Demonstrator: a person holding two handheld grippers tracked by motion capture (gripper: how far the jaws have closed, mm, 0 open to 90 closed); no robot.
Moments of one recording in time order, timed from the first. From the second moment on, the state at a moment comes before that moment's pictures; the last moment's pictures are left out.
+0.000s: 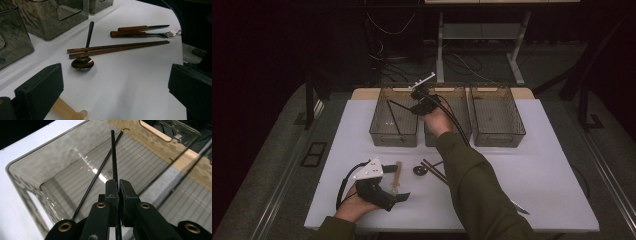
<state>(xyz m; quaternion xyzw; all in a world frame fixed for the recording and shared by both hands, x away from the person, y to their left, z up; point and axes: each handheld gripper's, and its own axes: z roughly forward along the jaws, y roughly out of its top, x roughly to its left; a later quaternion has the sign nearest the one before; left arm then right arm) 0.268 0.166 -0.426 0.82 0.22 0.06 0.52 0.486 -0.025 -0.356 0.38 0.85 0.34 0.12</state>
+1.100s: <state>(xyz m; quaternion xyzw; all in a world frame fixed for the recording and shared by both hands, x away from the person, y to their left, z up) 0.268 0.167 -0.426 0.82 0.22 0.06 0.52 0.493 -0.004 -0.355 0.38 0.84 0.37 0.11</state>
